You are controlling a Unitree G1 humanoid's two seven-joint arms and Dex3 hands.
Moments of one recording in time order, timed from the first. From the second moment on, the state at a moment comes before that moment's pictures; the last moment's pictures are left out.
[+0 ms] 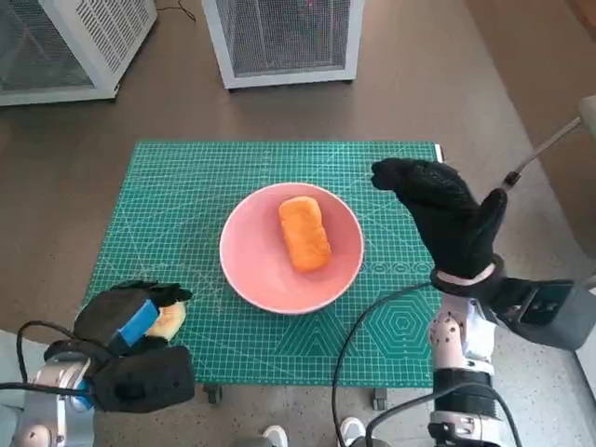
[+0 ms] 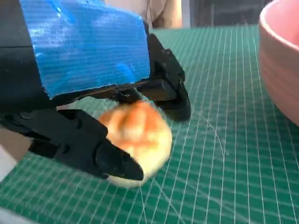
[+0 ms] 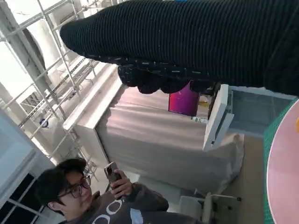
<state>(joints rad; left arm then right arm) 0.14 0.68 -0.01 -0.37 0.76 0.24 -0.38 -0.57 -0.03 -0.22 0.49 0.55 -0.51 0.89</state>
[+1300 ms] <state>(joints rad) 0.06 0.69 0.17 -0.59 0.65 0.14 -0.44 -0.57 -0.03 -0.22 0.52 0.55 -0.52 0.90</state>
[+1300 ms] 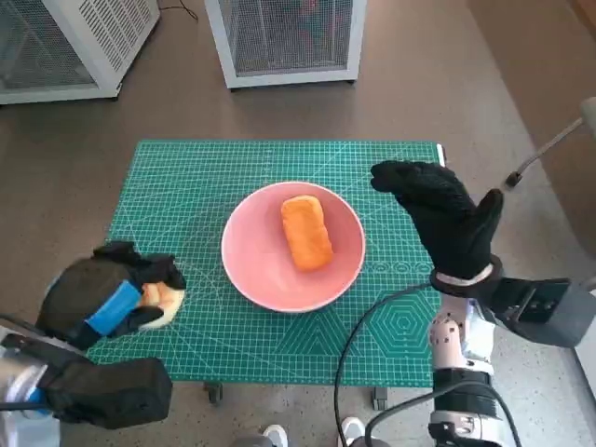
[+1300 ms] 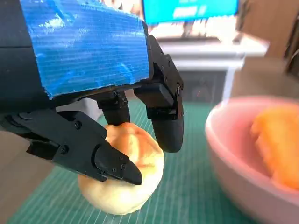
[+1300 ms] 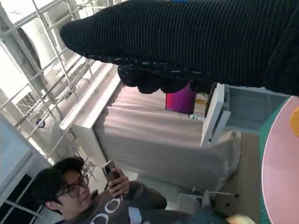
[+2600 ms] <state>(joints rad) -0.65 0.51 -0.22 -0.21 0.62 -0.04 -0.44 -0.57 -0.03 -0.23 0.51 0.55 -0.53 0.90</state>
